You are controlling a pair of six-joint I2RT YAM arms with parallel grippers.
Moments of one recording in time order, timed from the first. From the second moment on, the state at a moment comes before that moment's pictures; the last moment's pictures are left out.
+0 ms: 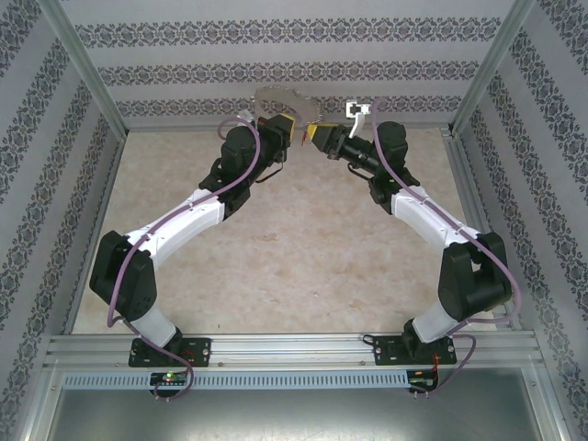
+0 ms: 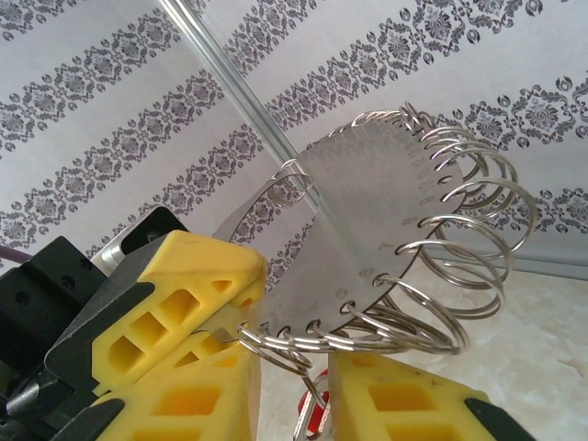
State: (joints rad) left arm -0.55 1.64 1.33 0.33 -0.05 -1.55; right arm 0.30 1.58 1.16 0.48 -0.64 0.67
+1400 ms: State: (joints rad) left arm -0.56 1.64 1.33 0.33 -0.04 -1.55; right arm 0.28 1.55 1.15 0.49 -0.72 0.72
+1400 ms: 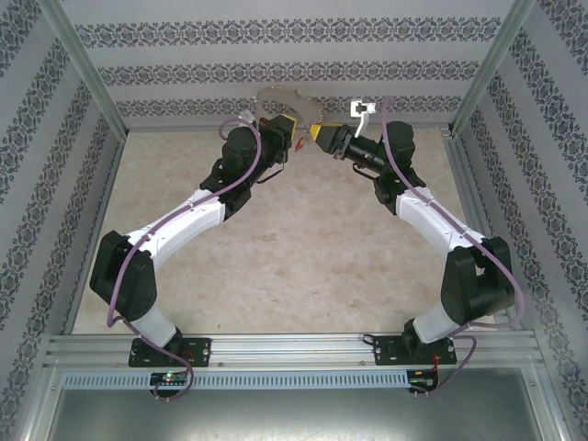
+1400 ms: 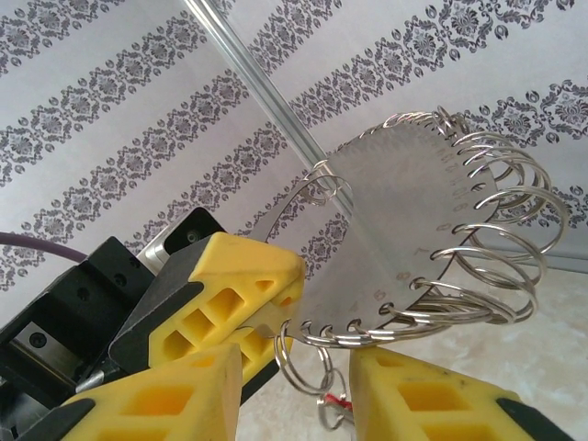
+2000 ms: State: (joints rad) left arm -0.56 1.64 1.33 0.33 -0.05 -1.55; right arm 0.28 1.58 1.20 0.48 -0.77 0.73
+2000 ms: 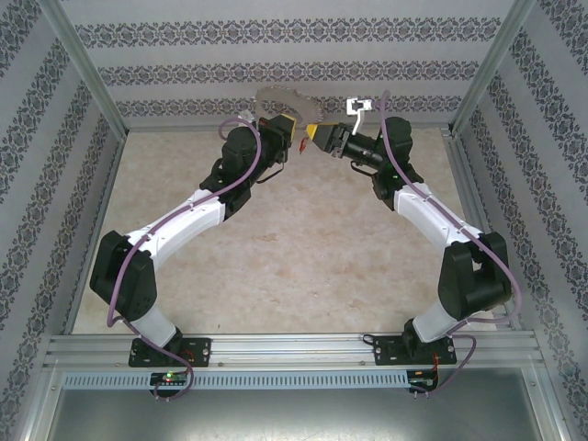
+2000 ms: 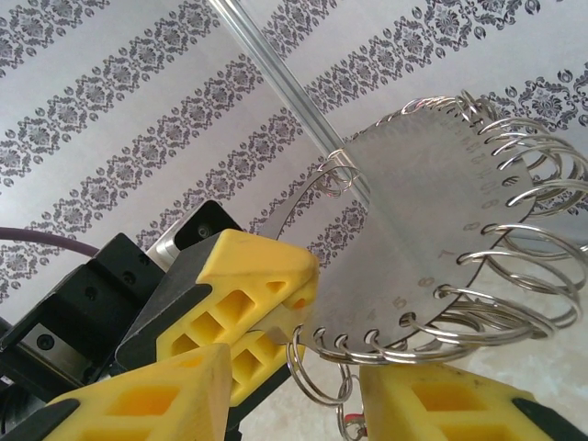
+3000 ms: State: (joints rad) left arm -0.56 1.64 1.33 0.33 -0.06 -1.55; right arm 0.30 1.59 1.22 0.43 -0.70 0.65
